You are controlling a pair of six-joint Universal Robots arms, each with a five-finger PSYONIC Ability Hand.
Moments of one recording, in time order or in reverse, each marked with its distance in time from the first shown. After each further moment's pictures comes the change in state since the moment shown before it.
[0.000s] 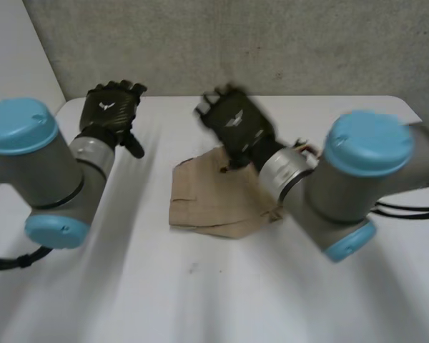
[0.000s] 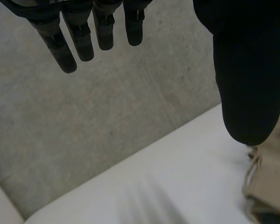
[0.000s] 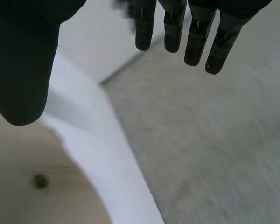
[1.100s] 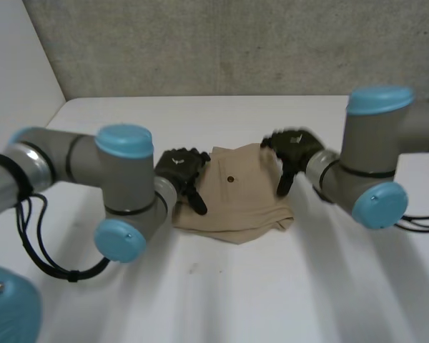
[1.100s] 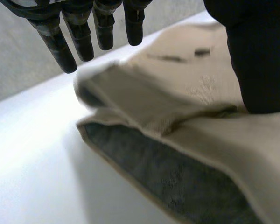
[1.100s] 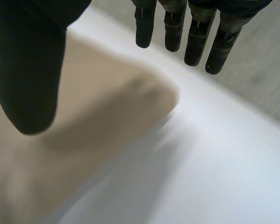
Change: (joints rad) left arm -0.174 -0.360 0.365 -0.387 0.027 -0.065; right arm -0.178 0.229 -0.333 0.545 0.114 0.279; left_hand 0.000 0.000 0.000 0.000 0.000; right_hand -0.029 -0.008 0.000 0.000 -0.003
